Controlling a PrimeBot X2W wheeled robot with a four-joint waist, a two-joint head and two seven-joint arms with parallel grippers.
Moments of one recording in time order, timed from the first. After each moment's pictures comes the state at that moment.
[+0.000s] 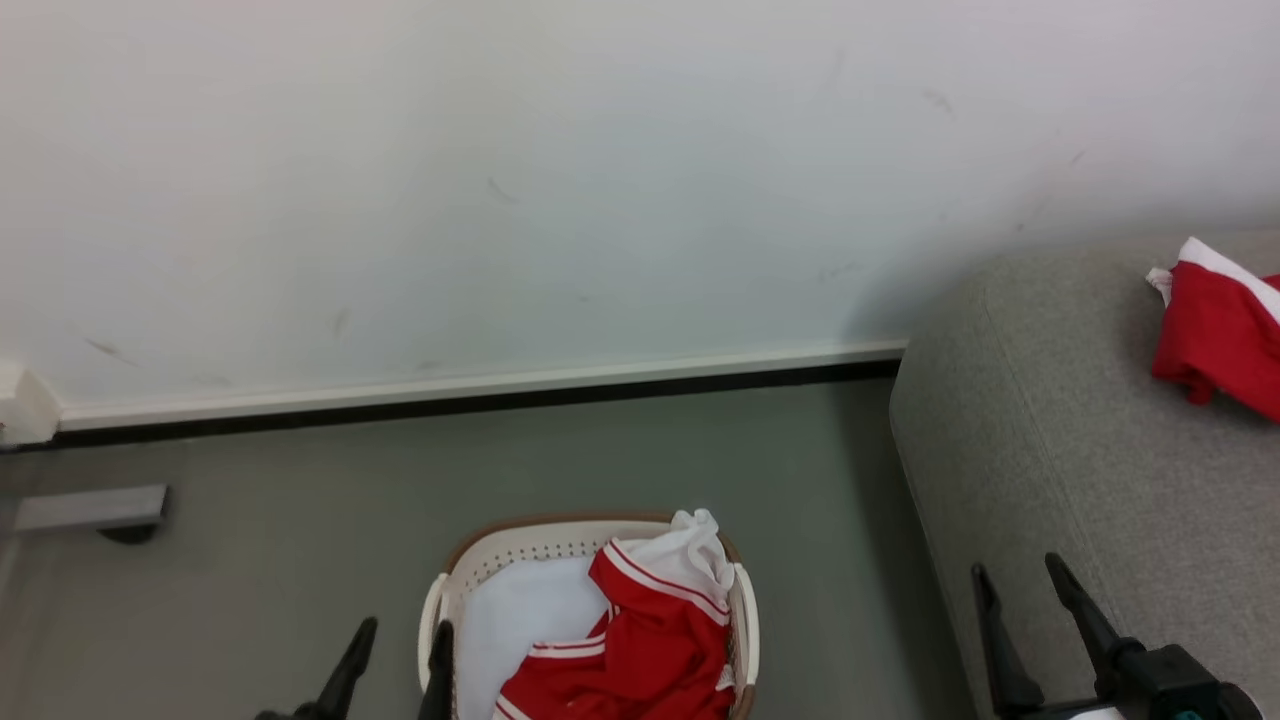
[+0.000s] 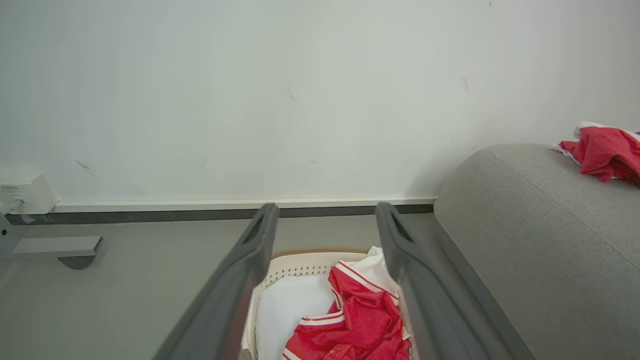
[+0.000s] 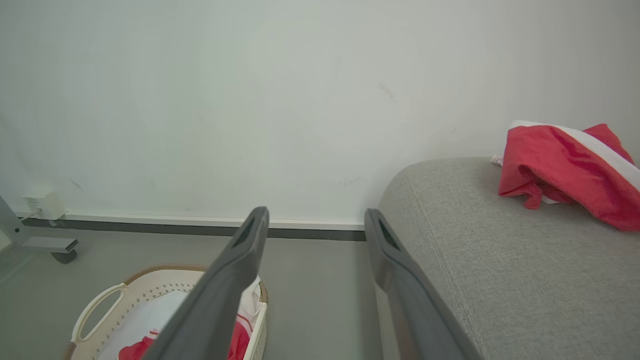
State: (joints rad) left arm 0.10 0.06 -0.05 0.15 -0.14 -0.11 -0.26; right arm -0.06 -0.05 0.08 0.32 0.16 0.13 -0.26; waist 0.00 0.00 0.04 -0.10
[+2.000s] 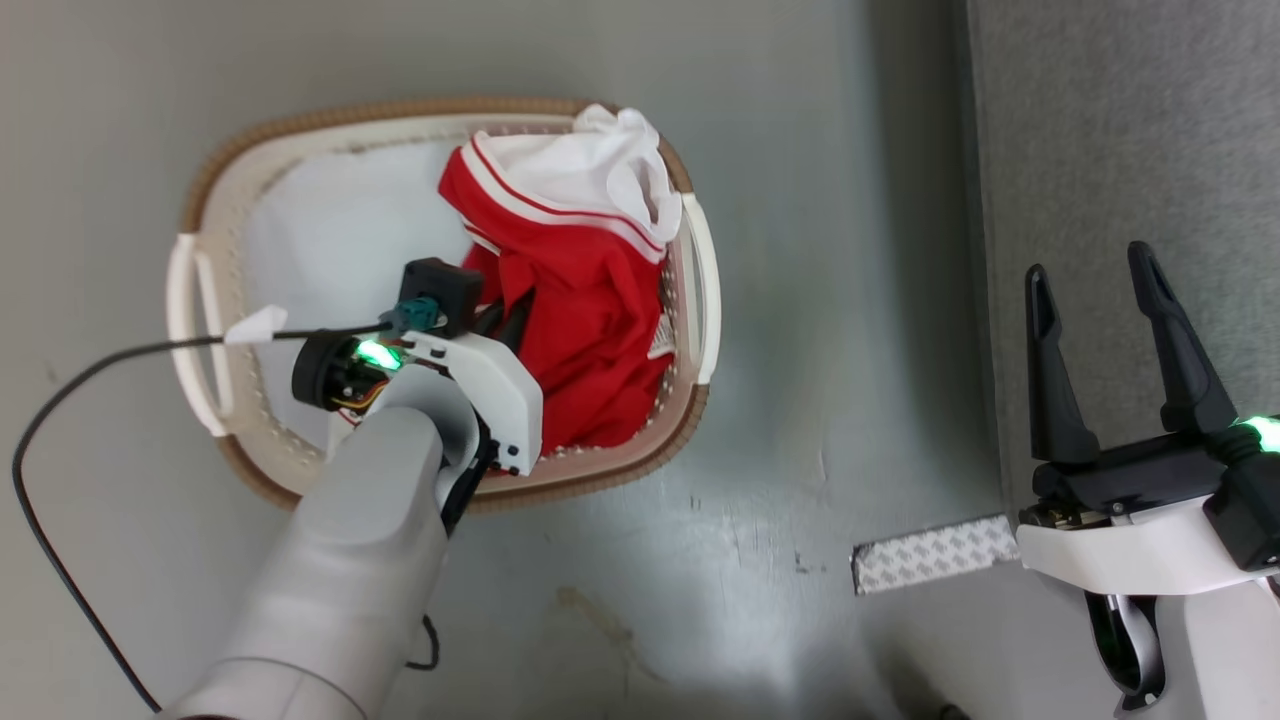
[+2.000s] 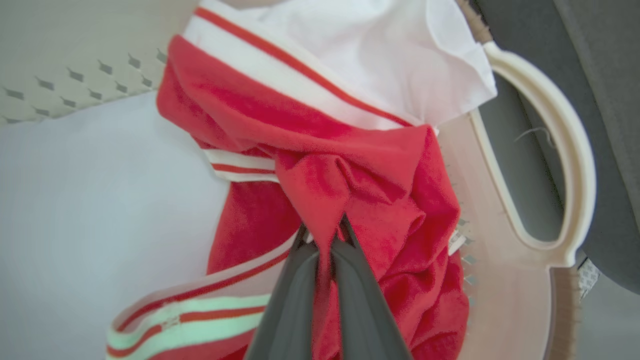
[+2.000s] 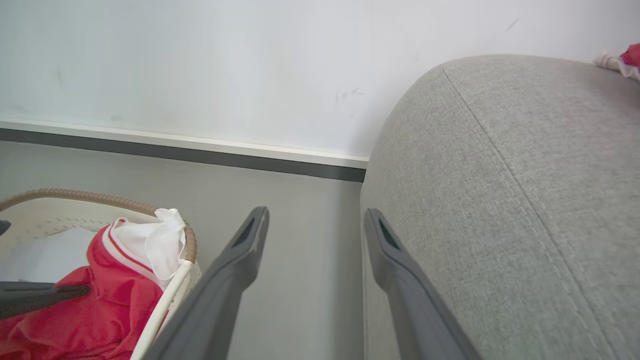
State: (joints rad) left arm -0.96 0.05 -0.43 1.12 -0.21 -0.13 -0.18; right arm -0.34 -0.05 0.06 0.00 0.10 0.13 -0.26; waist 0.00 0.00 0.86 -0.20
